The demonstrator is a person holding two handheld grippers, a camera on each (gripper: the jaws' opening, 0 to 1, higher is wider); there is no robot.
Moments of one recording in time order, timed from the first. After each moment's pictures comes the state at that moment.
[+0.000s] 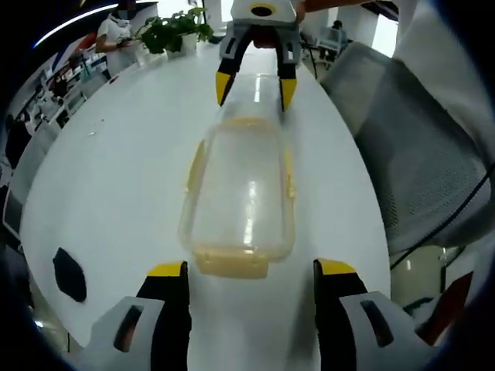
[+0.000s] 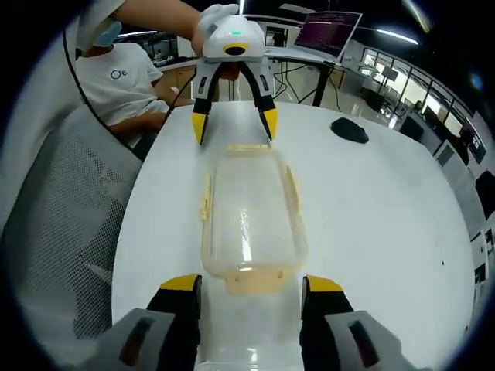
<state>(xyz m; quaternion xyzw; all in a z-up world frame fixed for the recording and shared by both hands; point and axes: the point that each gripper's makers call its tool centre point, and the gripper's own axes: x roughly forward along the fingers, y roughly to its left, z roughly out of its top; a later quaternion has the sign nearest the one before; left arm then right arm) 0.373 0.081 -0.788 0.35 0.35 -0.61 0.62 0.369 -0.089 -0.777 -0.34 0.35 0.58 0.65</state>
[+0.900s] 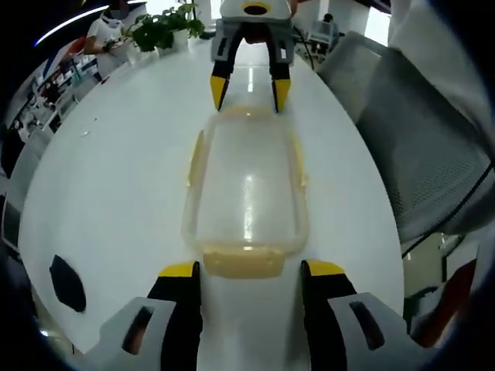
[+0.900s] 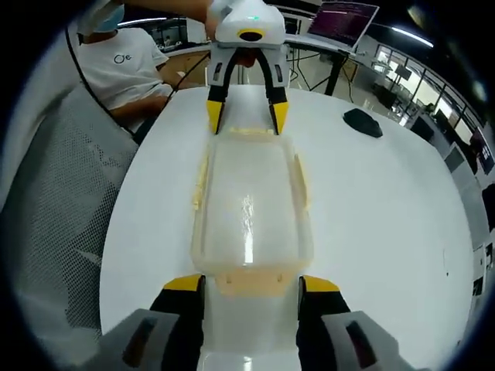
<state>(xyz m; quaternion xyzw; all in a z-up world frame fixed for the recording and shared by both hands) 0.385 0.083 -0.799 0.35 0.35 -0.62 0.61 0.375 -0.084 -0.796 -0.36 0.37 0.59 0.62</state>
